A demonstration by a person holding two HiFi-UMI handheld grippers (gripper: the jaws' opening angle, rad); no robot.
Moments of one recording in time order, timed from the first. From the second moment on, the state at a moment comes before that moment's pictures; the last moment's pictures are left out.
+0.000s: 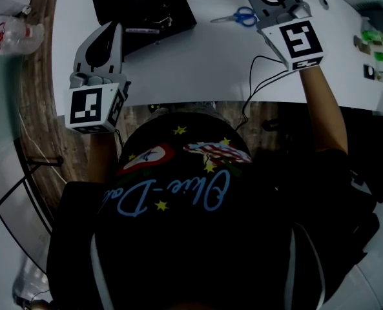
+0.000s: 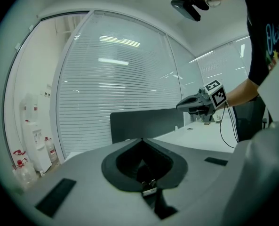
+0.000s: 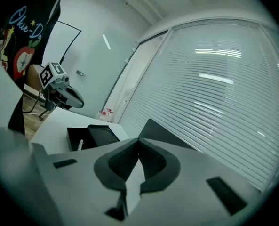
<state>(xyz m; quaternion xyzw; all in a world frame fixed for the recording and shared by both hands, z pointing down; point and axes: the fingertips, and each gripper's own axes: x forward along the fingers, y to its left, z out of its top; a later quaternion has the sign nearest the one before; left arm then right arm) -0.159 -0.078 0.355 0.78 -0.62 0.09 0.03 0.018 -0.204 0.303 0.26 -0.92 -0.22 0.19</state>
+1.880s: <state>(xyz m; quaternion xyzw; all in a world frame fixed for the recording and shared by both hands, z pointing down) -0.043 -0.117 0.352 0.74 -0.67 0.09 0.02 0.141 -0.233 0.396 0.19 -0.93 -0.17 0.25</state>
